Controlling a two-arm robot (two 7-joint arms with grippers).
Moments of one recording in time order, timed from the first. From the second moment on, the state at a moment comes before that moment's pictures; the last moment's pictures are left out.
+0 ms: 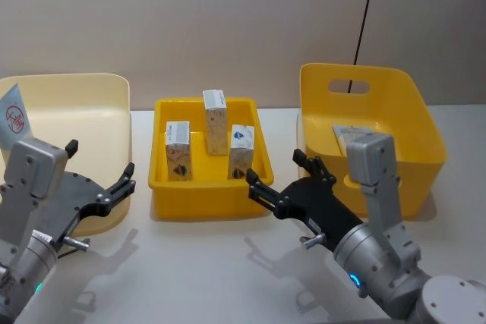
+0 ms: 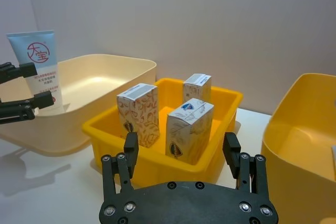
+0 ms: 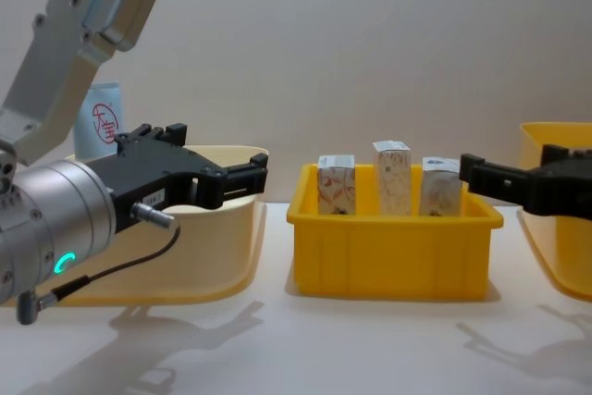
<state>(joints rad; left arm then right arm) -0.24 0.38 0.45 -1.63 -0.20 0.01 -0.01 0.03 0.33 -0.26 -1.75 0.30 0.09 0.14</state>
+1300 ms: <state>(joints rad) -0.24 0.38 0.45 -1.63 -0.20 0.01 -0.01 0.22 0.14 -0.32 -1.57 0.23 0.27 0.03</state>
